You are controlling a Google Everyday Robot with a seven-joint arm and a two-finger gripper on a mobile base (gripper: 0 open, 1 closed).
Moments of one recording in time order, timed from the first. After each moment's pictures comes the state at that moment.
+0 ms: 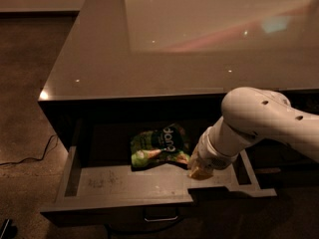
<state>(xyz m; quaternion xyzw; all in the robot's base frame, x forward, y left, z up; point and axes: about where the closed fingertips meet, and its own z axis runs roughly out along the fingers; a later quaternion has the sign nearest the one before) 0.425 -0.105 0.685 -0.62 0.76 0.13 0.13</state>
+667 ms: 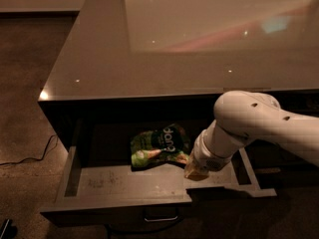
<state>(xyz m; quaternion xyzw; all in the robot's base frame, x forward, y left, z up) 0.426 -0.097 0.671 -0.62 0.76 0.13 0.11</state>
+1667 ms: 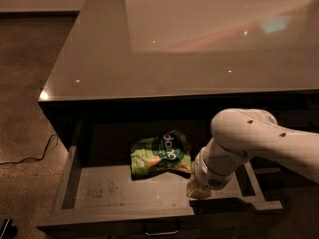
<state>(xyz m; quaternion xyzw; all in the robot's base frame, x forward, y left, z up) 0.382 -0.101 0.645 -0.63 0.76 0.14 0.07</state>
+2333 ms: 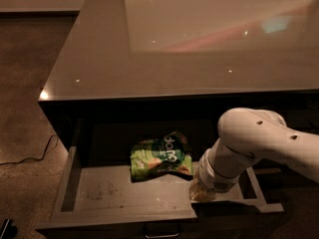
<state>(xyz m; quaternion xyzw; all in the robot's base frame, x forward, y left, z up) 0.370 -0.106 0.654 -0.64 0.75 0.15 0.07</state>
